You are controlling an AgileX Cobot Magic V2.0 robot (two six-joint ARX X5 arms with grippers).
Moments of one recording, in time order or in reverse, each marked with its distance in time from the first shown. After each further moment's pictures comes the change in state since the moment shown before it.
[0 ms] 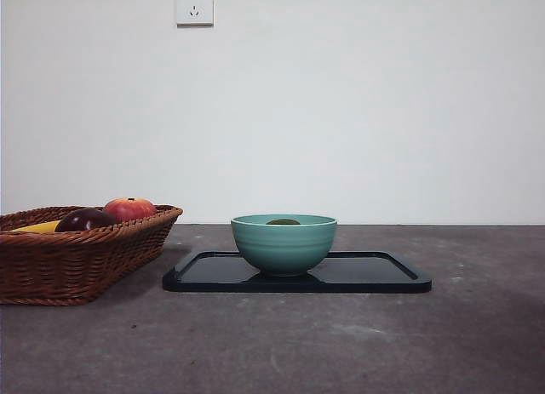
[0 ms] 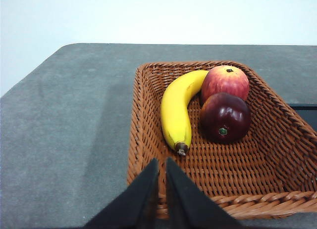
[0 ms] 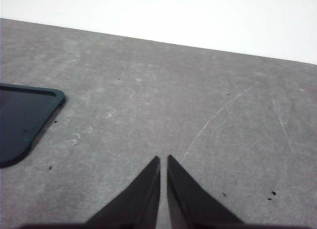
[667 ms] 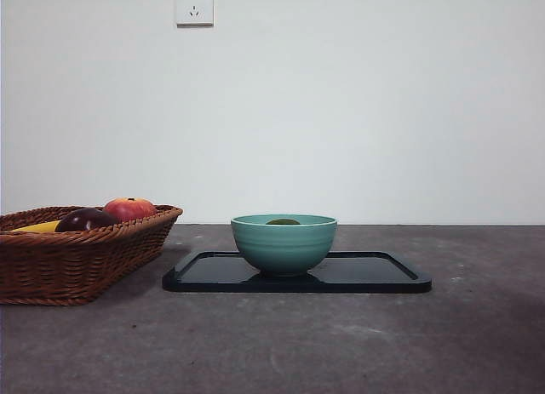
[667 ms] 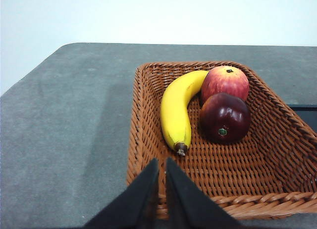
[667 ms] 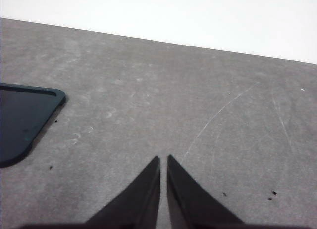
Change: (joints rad) left arm 0.000 0.000 0.000 0.000 0.000 -0.006; right arm 0.000 0.000 0.000 -0.004 -0.001 0.000
